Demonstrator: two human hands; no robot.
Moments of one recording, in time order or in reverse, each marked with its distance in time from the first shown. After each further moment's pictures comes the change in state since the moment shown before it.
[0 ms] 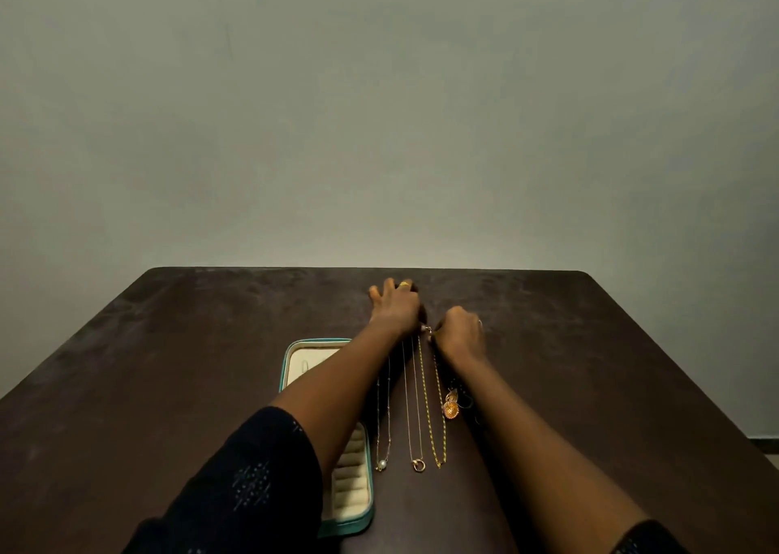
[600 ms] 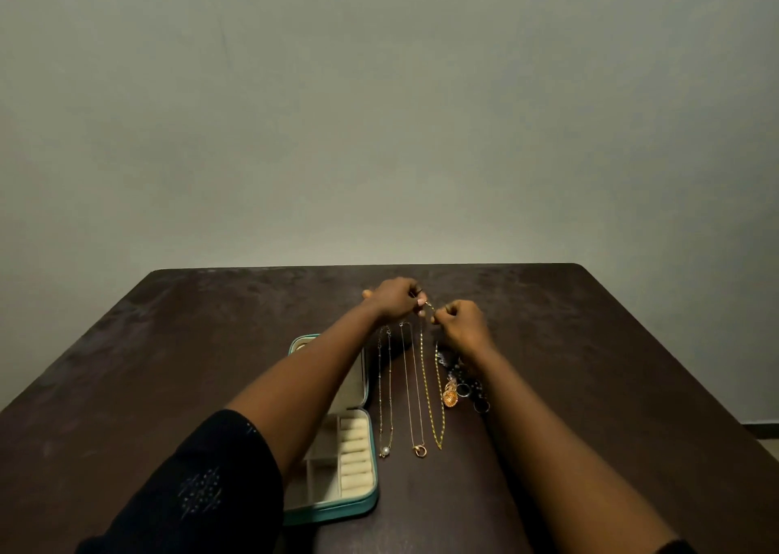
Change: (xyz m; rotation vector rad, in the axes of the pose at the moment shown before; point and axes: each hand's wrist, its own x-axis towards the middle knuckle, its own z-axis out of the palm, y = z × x) left_hand -0.014 -0.012 -0.025 -0.505 -0.061 0.058; right_hand -0.008 0.008 -0.019 0.395 -0.109 -0.026
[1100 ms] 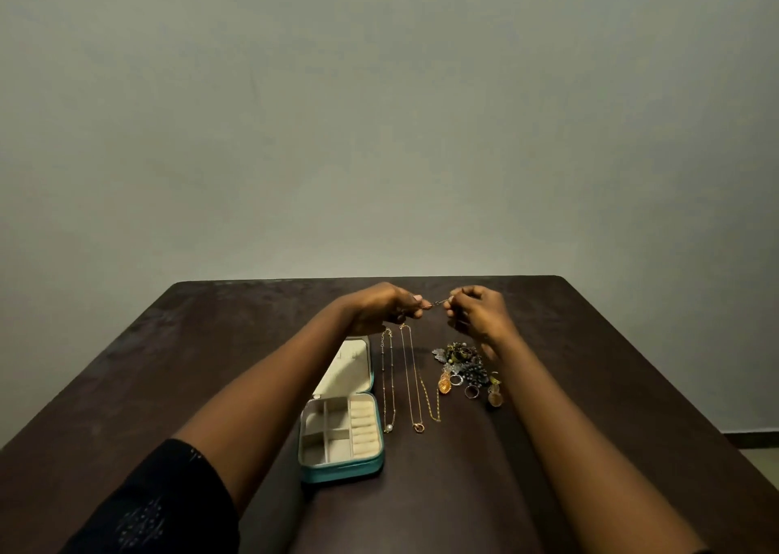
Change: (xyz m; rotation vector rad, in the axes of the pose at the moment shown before) left_hand -0.091 0.032 -0.047 -0.574 -0.323 -0.072; right_hand -0.069 -0.042 -0.057 0.723 -0.022 0.040
